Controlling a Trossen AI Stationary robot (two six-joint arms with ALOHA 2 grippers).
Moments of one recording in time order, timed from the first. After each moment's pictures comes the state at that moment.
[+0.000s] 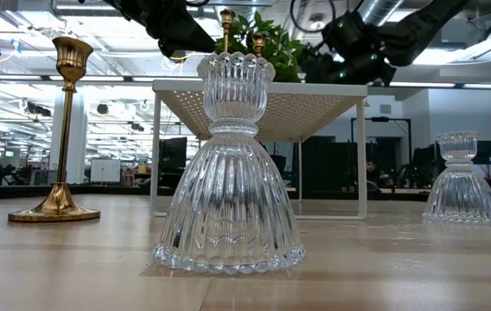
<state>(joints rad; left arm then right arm) 0.08 0.98 0.90 -0.20 -0.06 0.07 -0.43 1.49 0.81 0.27 -0.21 -0.12</state>
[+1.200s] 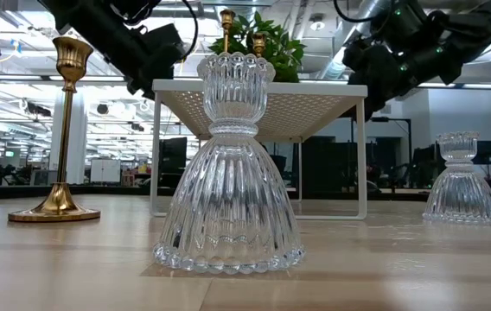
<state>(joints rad) 0.09 0.99 0.68 -0.14 -0.46 -0.09 -0.30 1.15 0.48 0.22 -0.17 0.00</state>
